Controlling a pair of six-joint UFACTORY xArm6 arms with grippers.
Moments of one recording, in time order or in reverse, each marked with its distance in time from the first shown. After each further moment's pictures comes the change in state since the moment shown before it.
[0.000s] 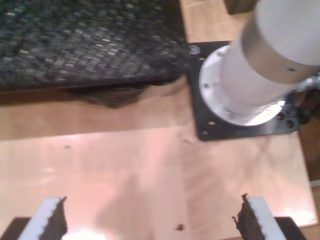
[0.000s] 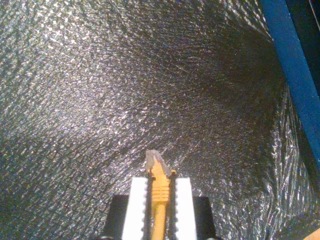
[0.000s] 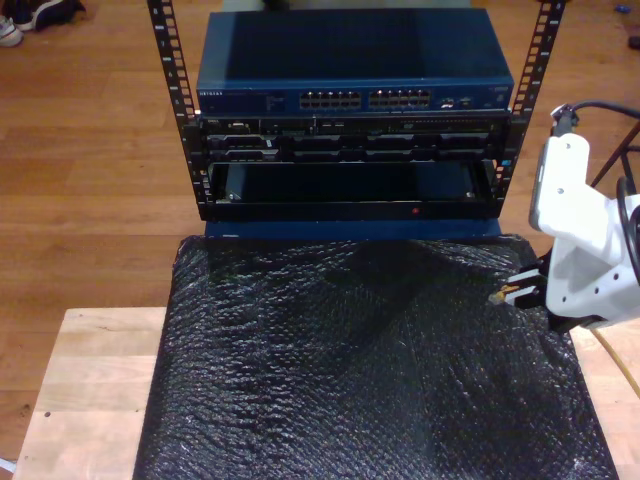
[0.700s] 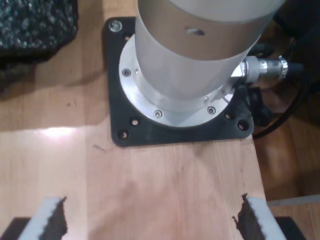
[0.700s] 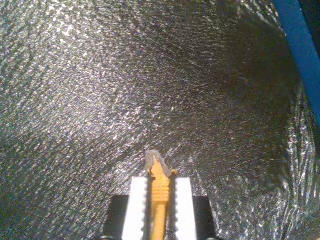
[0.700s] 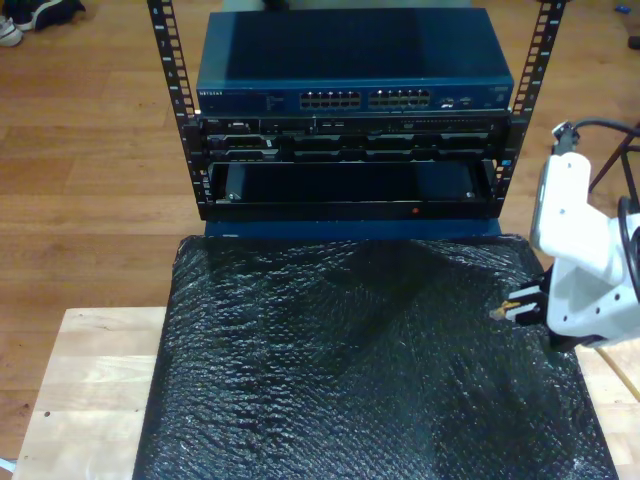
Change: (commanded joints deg) left arm 12.7 -7.1 21.3 6.3 -13.3 12.2; right arm -0.1 -2.1 3.3 -0.1 0.0 0.0
